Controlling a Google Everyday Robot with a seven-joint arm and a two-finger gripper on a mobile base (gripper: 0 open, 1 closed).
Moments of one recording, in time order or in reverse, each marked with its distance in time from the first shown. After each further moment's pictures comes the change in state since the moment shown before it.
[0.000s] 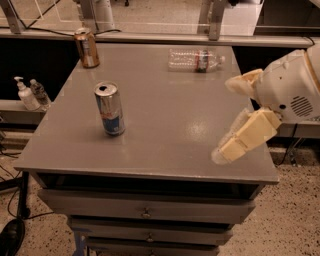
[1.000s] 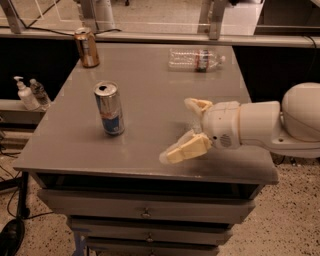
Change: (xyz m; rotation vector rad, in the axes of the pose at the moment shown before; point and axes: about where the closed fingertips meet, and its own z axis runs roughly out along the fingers) arm -0.004 -0.028 0.126 0.019 -0.395 0.036
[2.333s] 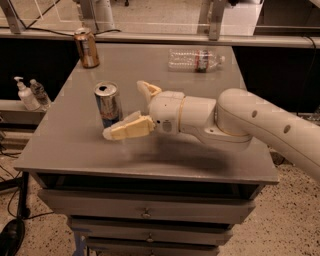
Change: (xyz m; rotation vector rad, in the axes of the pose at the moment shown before) arm -0.076 -0.004 0.109 -0.049 -0.323 0.009
